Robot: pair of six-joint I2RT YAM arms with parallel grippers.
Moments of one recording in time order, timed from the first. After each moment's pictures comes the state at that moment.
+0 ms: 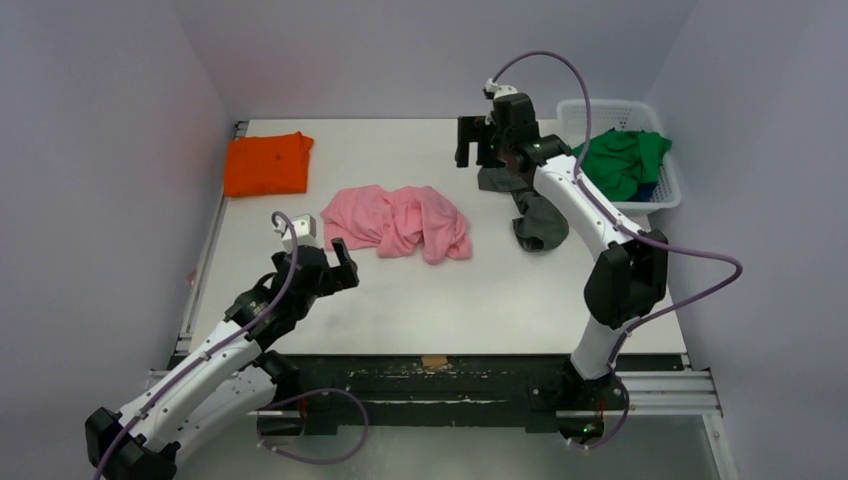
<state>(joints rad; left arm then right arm) -0.62 0.71 0.59 -0.54 -0.43 -0.68 0.43 1.75 1.65 -0.49 0.00 0.26</state>
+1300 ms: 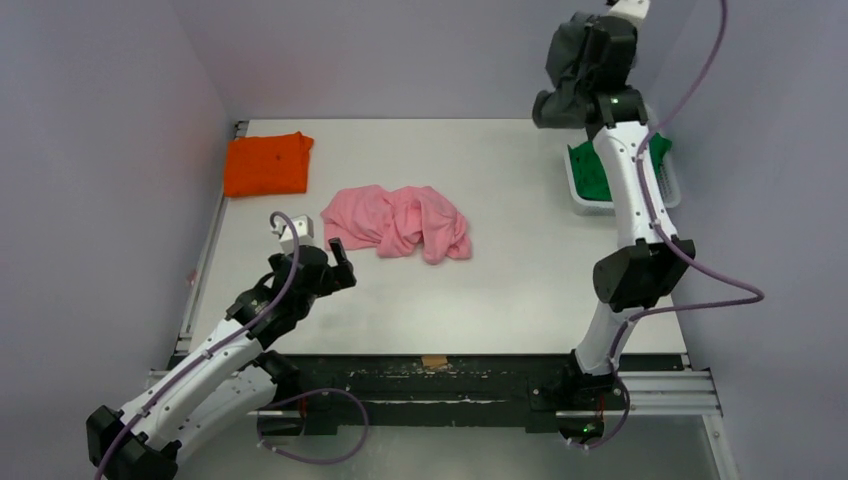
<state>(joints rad) -0.61 0.72 0.59 -0.56 -0.47 -0.70 0.13 1.87 2.08 -0.43 0.46 0.15</state>
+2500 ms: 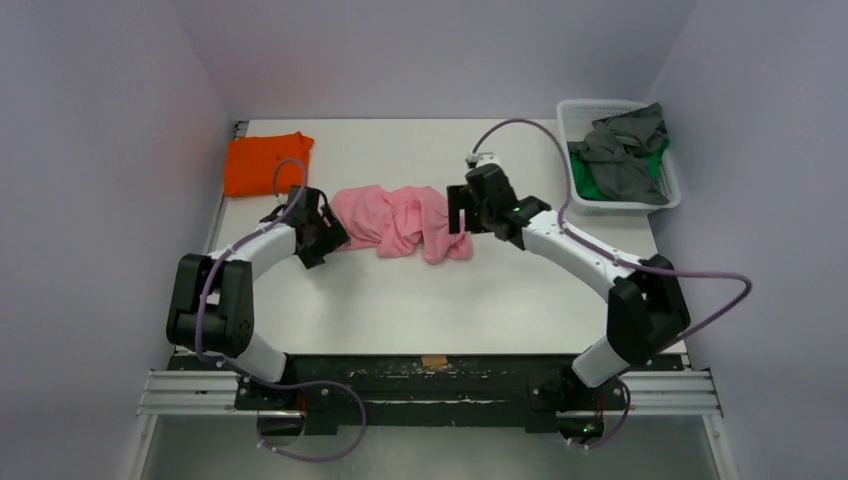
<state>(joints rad) -0.14 1.51 0.84 -0.35 -0.01 -0.75 0.54 1.49 1.20 -0.40 0.25 0.39</state>
